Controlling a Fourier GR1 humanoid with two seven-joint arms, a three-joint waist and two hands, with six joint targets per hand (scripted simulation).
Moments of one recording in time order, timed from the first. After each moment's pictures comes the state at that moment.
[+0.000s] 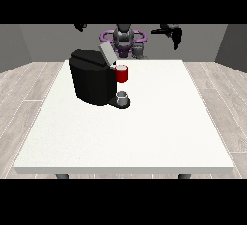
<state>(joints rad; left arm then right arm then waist) -0.49 0.05 0.35 -0.85 -0.18 -0.32 -0.21 -0.21 -0.18 -0.04 -1.46 -0.07 0.00 0.05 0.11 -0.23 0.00</state>
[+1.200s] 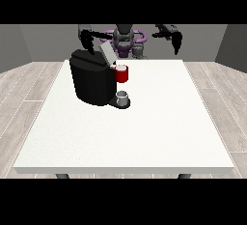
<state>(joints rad) -0.29 0.04 0.21 -1.31 -0.03 -0.25 -0.06 -0.48 -0.16 -0.09 -1.21 -0.05 0.05 -0.02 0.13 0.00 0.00</state>
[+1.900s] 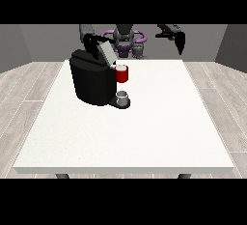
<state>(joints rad) -0.28 0.10 0.20 -1.38 0.03 -0.24 -0.04 -0.62 -0.17 -0.09 -1.09 -0.01 0.06 -0.06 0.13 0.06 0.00</state>
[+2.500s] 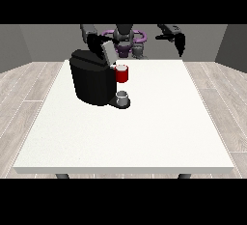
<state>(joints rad) -0.25 0.11 0.19 -1.37 0.03 -0.21 -0.07 -0.67 -0.14 -0.08 -1.05 0.03 0.05 -0.07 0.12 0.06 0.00</state>
